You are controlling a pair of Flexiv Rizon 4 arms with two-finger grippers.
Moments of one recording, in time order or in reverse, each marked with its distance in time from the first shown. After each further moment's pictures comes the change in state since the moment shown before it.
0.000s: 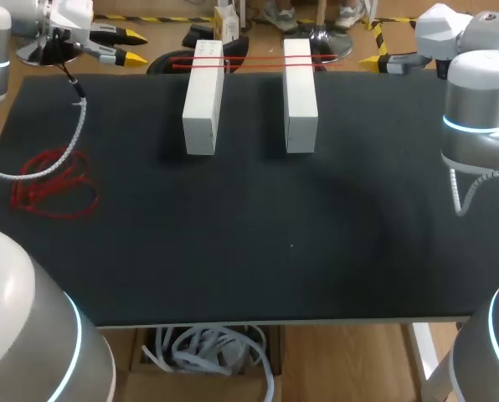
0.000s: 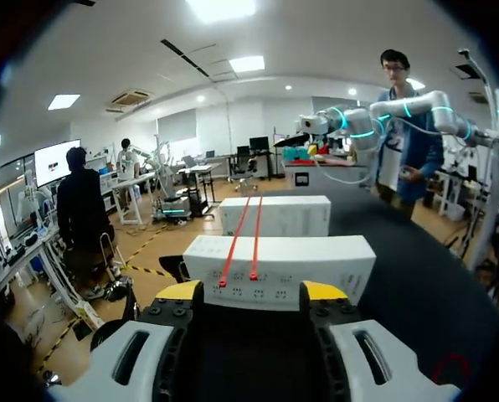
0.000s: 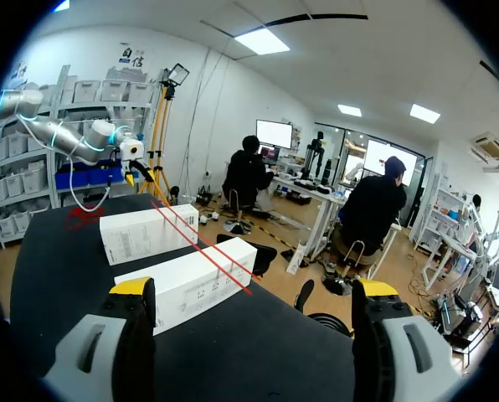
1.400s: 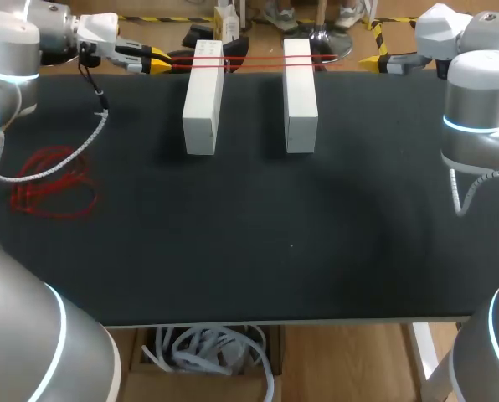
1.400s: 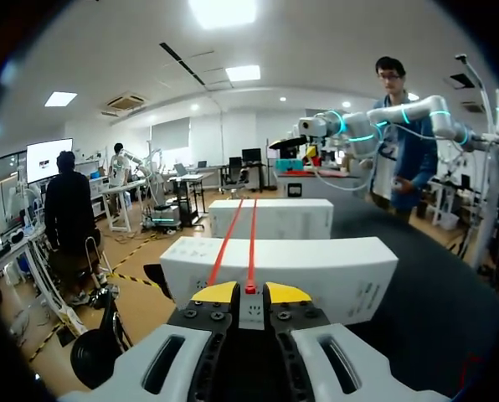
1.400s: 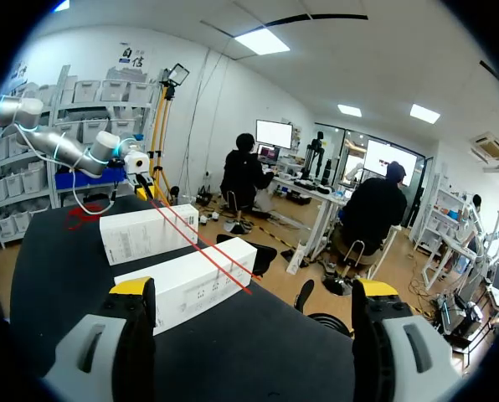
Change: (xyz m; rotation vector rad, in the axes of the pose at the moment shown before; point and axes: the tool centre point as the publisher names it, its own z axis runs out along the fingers) left arm 0.003 0.013 0.056 0.074 0.048 -0.021; right arm 0.000 0.000 0.000 0.000 0.000 0.000
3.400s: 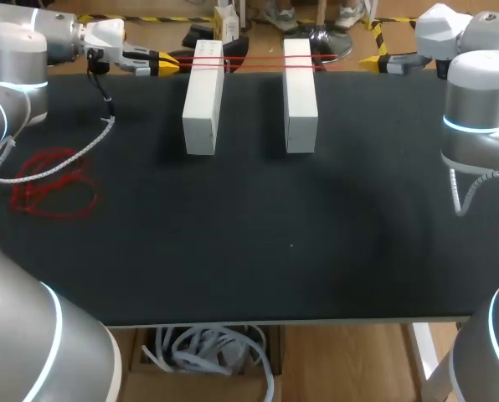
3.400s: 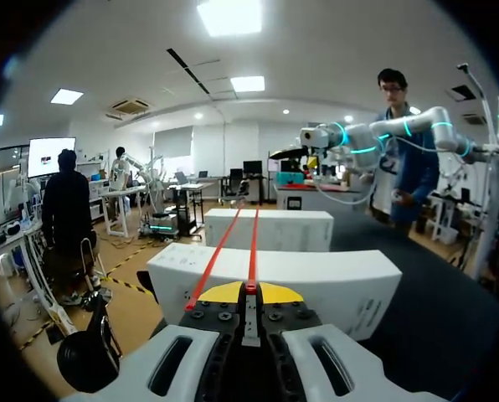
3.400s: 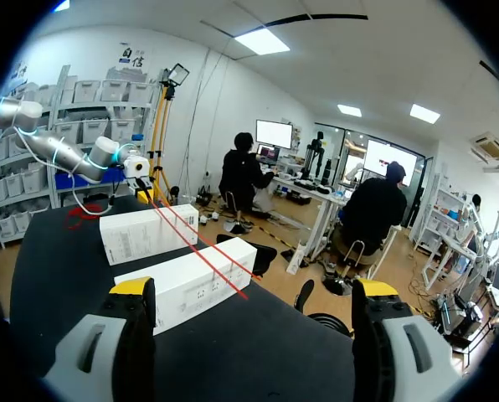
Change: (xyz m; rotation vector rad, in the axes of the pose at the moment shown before) left arm 0.009 -0.007 0.016 0.088 0.008 -0.044; right arm 0.000 0.000 0.000 0.000 0.000 0.000
